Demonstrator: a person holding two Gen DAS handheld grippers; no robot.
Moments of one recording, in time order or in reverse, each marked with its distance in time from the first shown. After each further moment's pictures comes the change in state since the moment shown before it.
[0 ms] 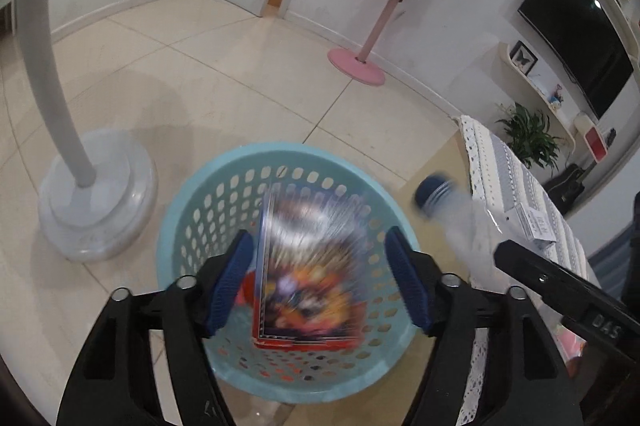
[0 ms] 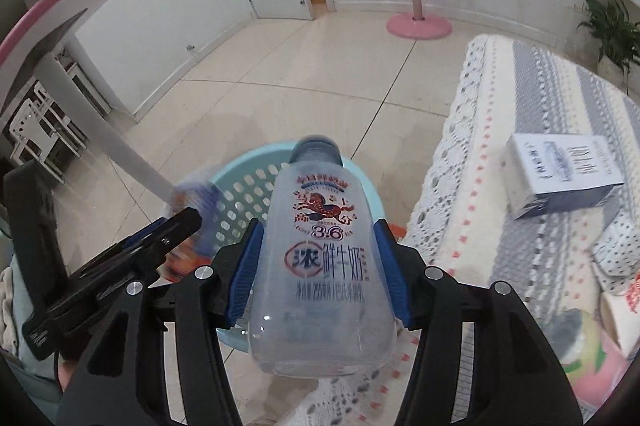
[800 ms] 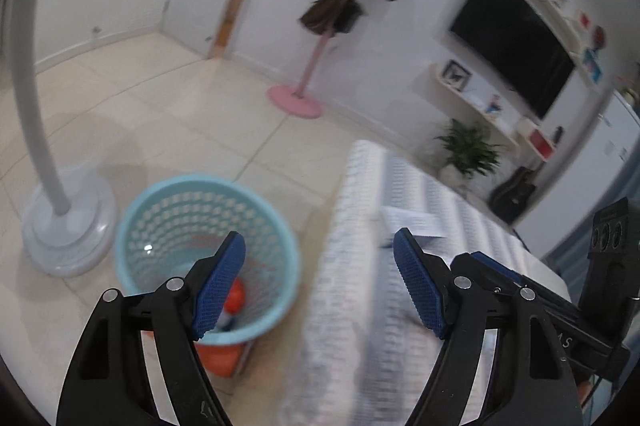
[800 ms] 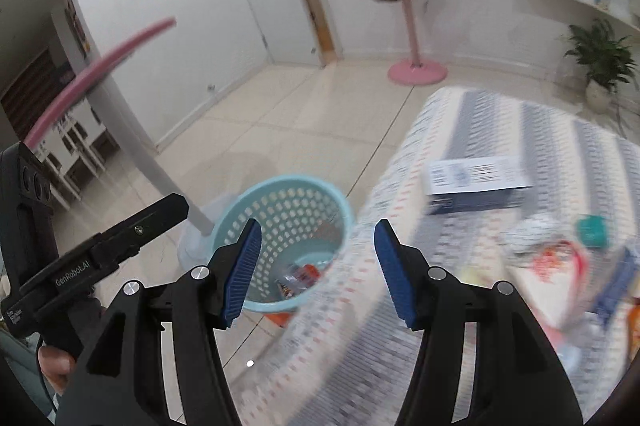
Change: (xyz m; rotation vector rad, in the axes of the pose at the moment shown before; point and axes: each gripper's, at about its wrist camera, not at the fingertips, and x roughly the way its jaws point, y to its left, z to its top) left arm -0.112 -0.111 -0.023 0.094 -0.130 -0.173; right arm -0.166 -0.043 -0.041 -0.018 -0.193 0.036
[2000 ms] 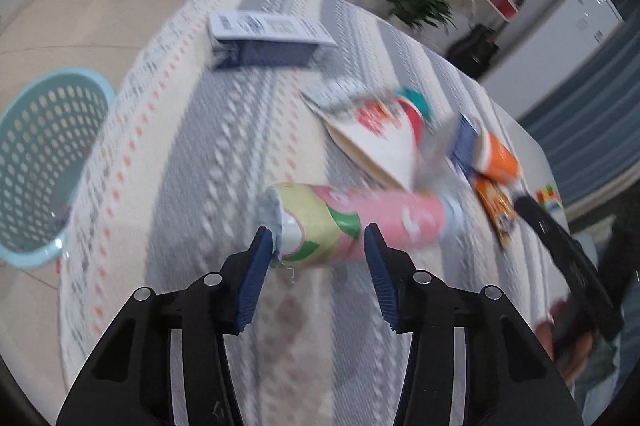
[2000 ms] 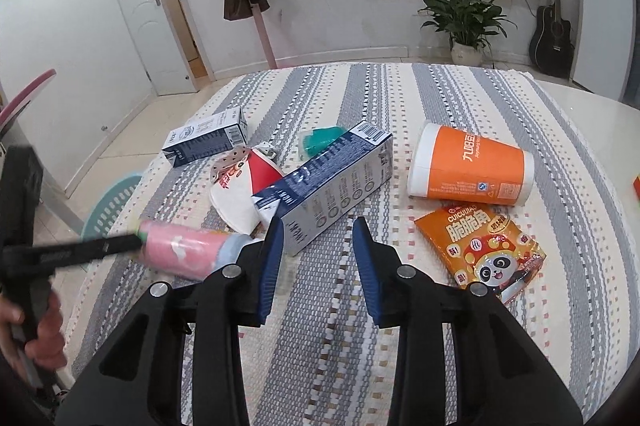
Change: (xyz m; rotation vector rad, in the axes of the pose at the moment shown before) left arm 0.128 -0.126 -0.123 0.183 0.504 -0.153; right arm -0.107 -0.207 -0.115 0.189 -0.062 -0.338
